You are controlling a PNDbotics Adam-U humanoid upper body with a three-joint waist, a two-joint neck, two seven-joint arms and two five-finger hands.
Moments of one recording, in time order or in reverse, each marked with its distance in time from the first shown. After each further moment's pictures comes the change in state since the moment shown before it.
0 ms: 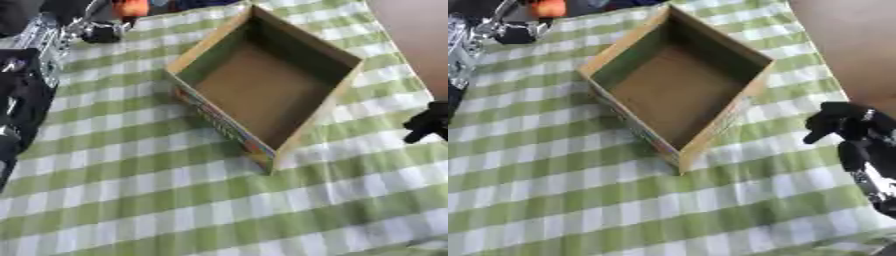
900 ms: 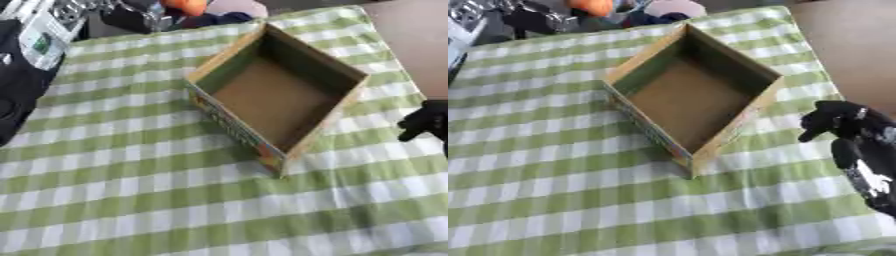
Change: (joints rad) left arm 0.038 0.053 -0.243 -0.490 0.348 -0.121 -0.306; right arm 0.016 -0.002 0.001 0.001 0.000 0.001 0.001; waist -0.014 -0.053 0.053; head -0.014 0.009
